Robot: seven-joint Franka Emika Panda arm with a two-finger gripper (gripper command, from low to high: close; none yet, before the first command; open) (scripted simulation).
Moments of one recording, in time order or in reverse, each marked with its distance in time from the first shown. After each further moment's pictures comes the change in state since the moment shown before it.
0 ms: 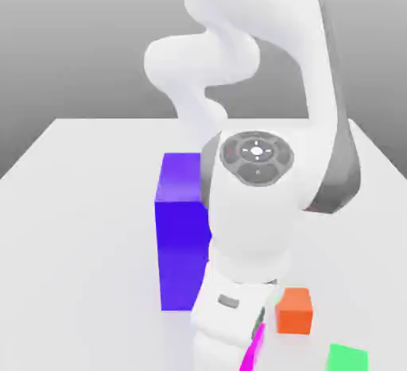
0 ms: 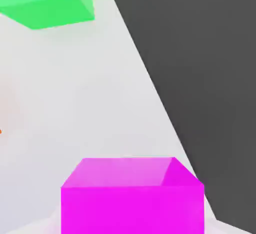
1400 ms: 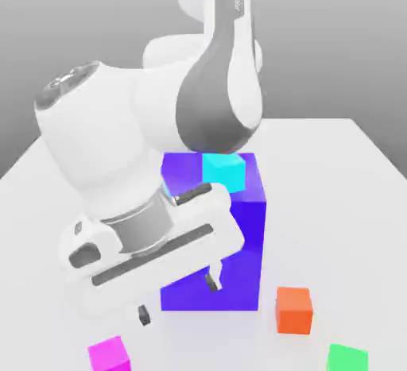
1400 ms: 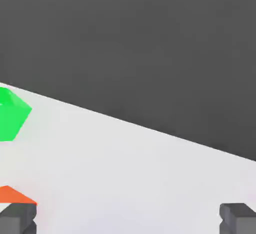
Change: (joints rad) arm -0.237 -0.082 -0.126 -0.043 0.427 -0.112 0.342
